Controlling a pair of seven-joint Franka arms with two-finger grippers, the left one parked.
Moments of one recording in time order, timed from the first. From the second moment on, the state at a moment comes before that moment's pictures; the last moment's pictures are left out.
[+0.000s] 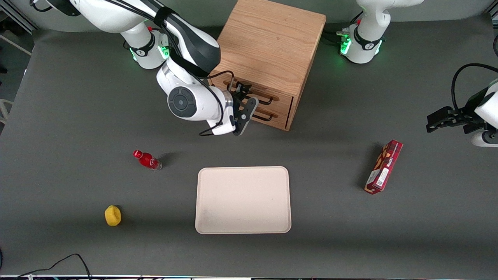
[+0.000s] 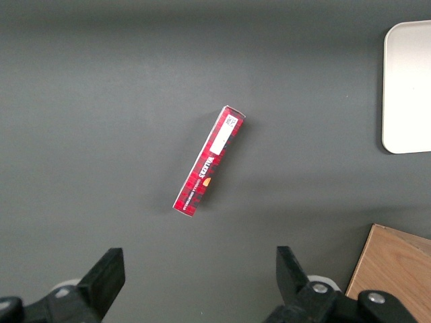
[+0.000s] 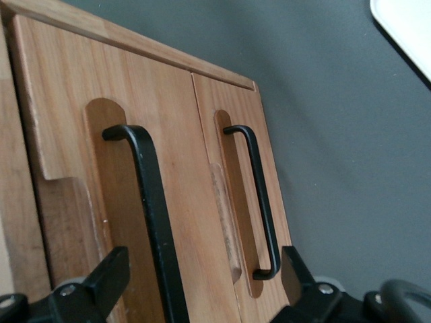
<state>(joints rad) 0.18 0.50 0.59 -1.58 0.30 1.88 -0.31</state>
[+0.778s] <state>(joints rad) 0.18 0.53 0.60 -1.59 0.27 1.93 -0.31</state>
